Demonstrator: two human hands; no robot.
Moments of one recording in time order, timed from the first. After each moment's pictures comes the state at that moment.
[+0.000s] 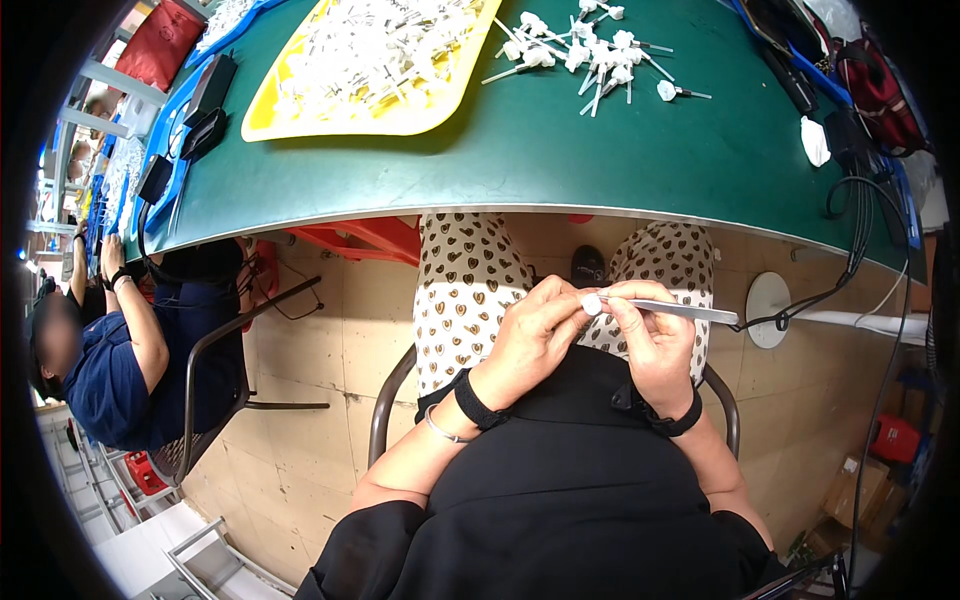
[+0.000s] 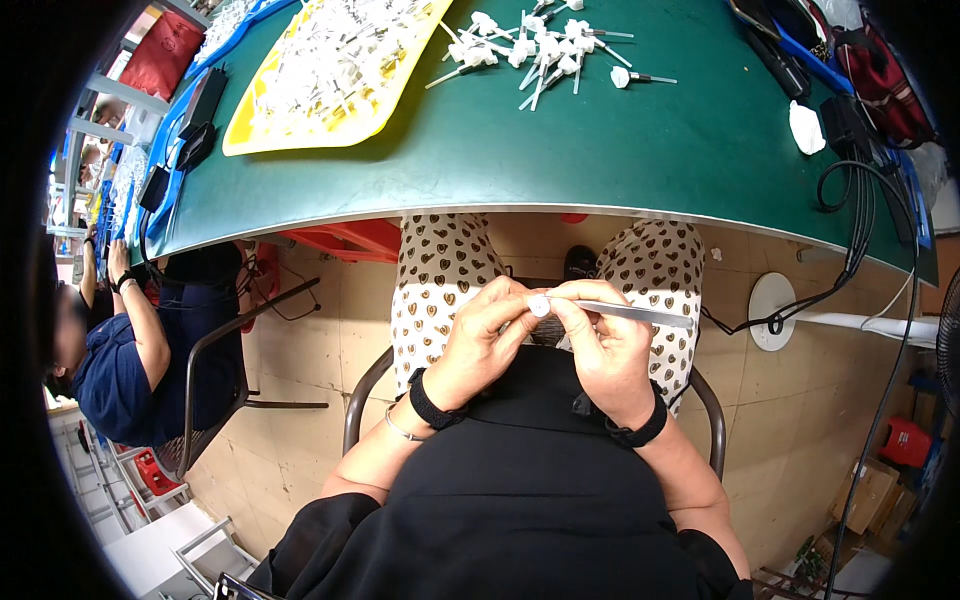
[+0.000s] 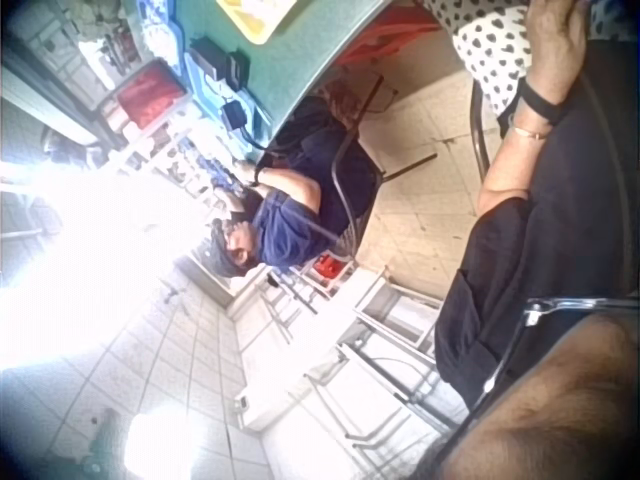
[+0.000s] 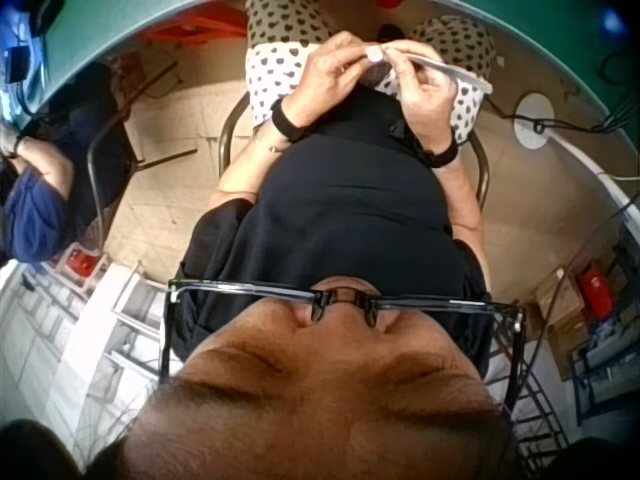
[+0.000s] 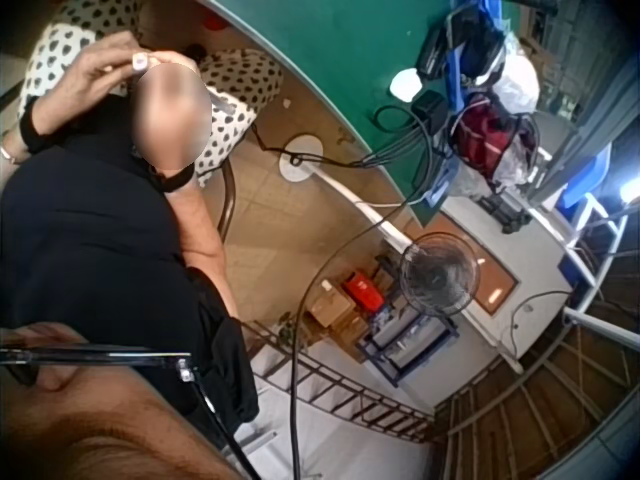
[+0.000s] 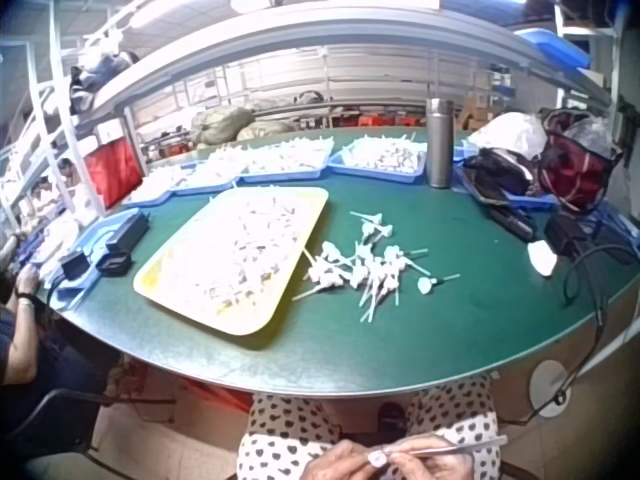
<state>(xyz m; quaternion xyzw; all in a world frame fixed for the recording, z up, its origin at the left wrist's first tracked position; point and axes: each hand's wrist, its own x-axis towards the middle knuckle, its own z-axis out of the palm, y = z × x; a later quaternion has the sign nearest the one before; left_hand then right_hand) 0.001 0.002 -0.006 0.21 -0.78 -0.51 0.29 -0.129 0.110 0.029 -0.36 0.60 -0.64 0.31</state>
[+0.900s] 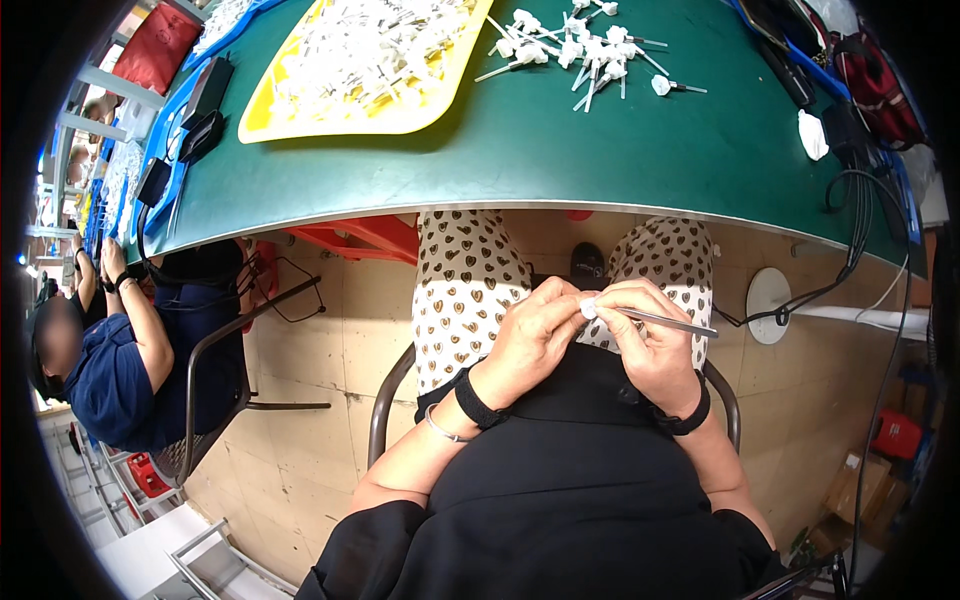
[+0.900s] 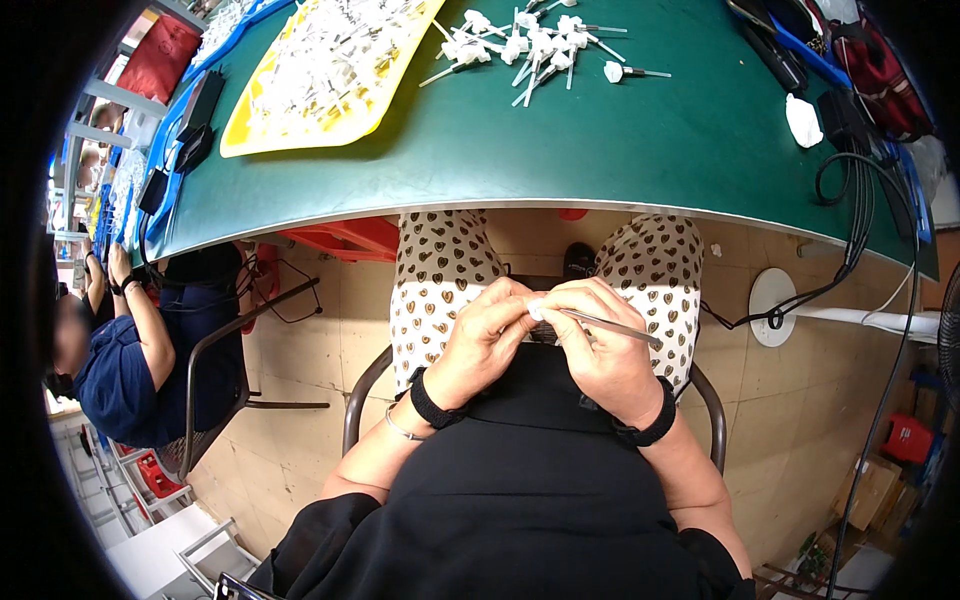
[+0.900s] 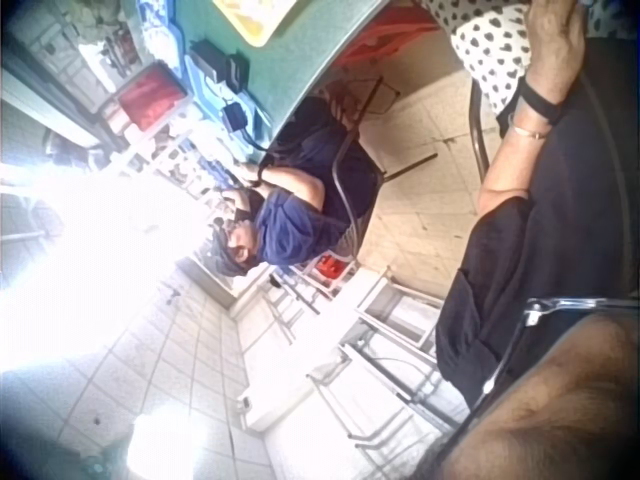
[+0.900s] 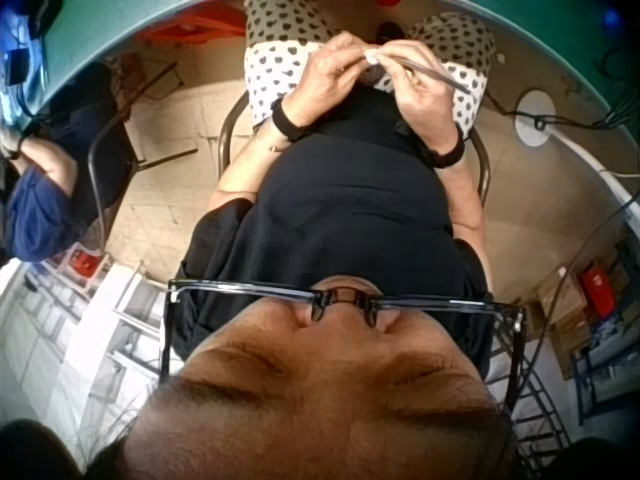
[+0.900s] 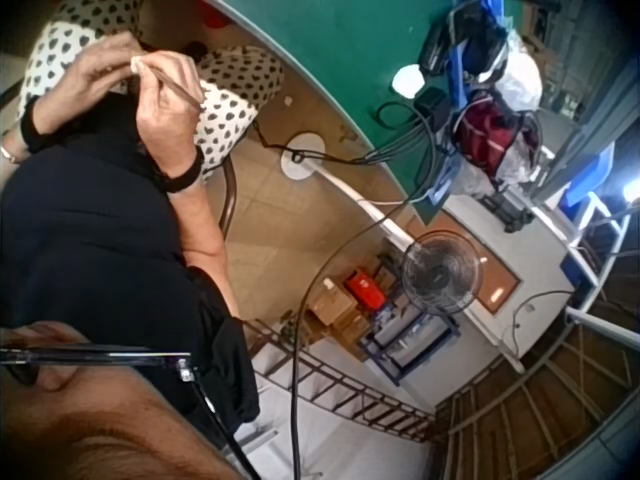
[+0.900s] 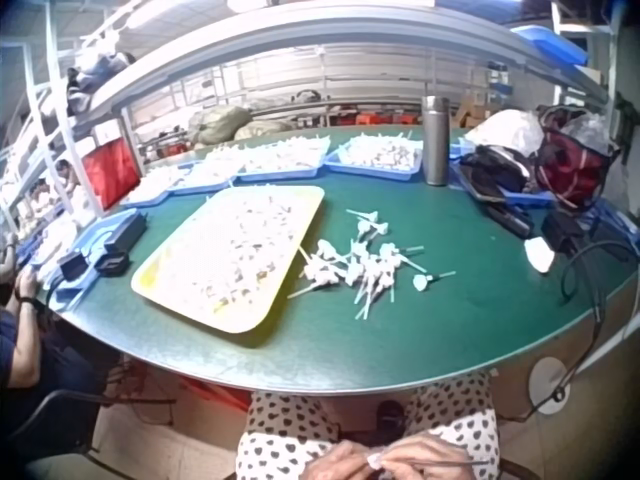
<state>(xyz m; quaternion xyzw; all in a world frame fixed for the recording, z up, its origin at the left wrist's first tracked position) 0.000 0.005 -0.008 0.19 -0.78 -0.52 0.30 -0.139 0.106 0.042 -0.52 0.65 -0.51 0.18</state>
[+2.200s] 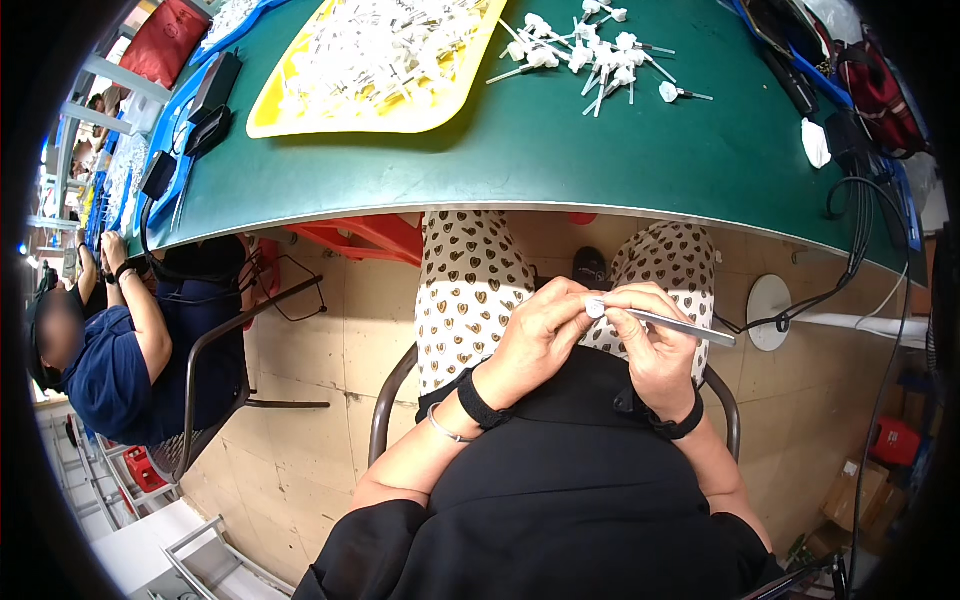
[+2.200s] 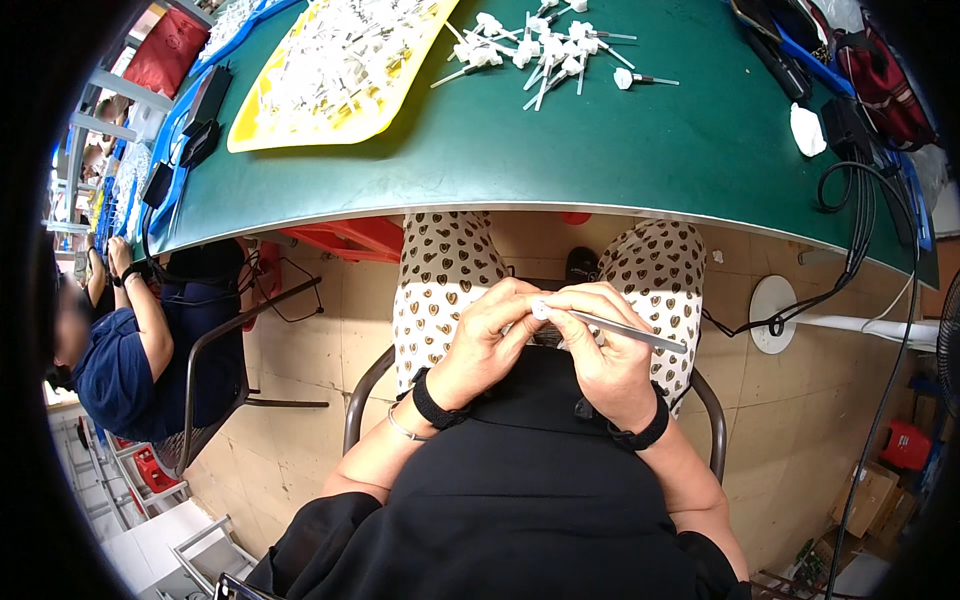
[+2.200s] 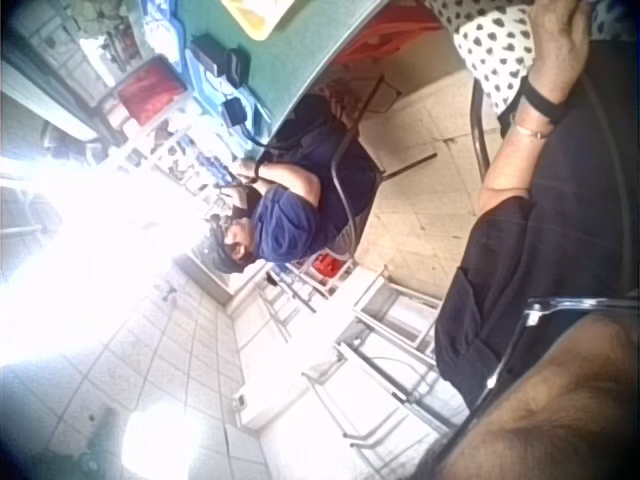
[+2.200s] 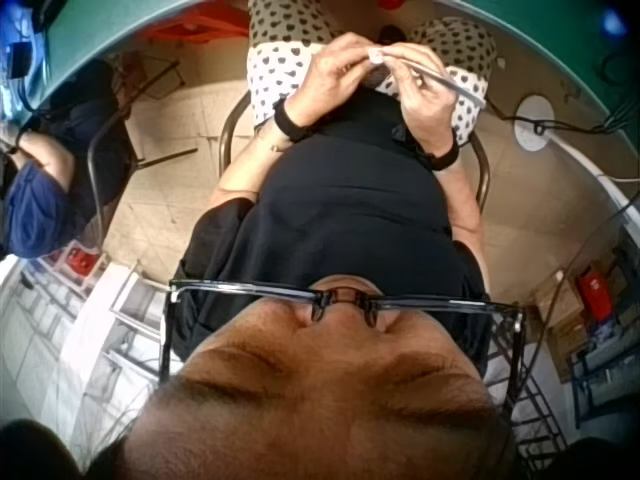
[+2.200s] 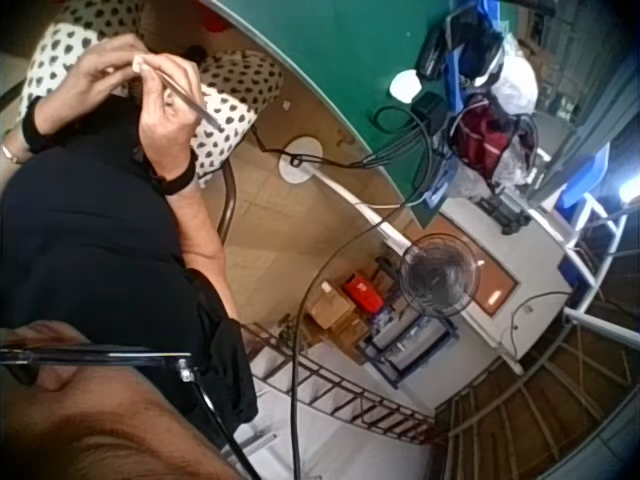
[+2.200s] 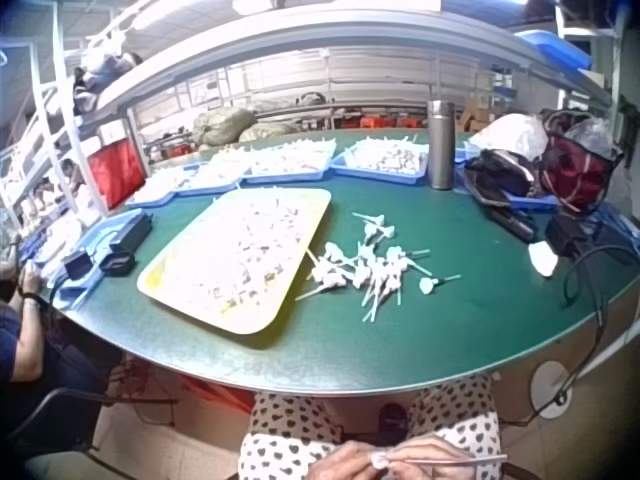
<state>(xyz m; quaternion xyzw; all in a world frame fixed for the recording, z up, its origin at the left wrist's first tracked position) 0.000 0.003 0.000 0.18 -0.77 -0.53 0.31 -0.130 0.108 0.038 -0.46 0.63 -0.59 0.20</state>
